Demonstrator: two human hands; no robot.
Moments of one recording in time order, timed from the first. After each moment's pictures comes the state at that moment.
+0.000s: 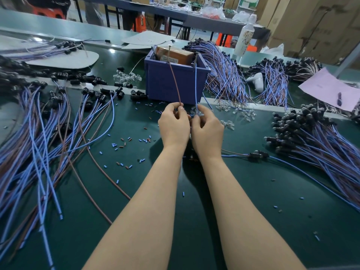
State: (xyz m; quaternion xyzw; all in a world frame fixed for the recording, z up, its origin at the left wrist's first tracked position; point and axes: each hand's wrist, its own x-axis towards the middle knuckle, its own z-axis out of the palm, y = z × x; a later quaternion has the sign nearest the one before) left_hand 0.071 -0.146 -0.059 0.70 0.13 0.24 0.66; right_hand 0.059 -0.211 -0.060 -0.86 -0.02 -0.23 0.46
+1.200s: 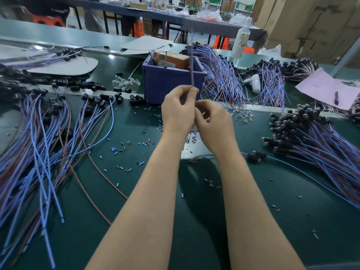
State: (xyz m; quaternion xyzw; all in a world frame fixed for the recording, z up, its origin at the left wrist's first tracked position) left_hand 0.063 -0.143 -0.013 0.71 0.01 0.26 0.66; right_hand 0.048 -0.230 -0.018 -0.88 -0.12 -0.21 0.40
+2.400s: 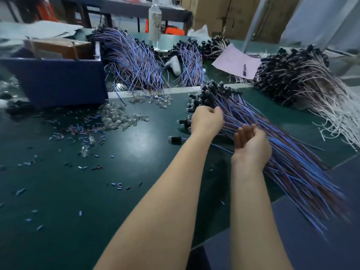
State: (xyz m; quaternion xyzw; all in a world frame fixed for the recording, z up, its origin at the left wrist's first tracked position) left_hand 0.060 -0.383 -0.033 0.76 -0.07 -0.10 0.64; right_hand -0.007 -0.440 -0.040 -0.32 0.35 -0.39 0.79
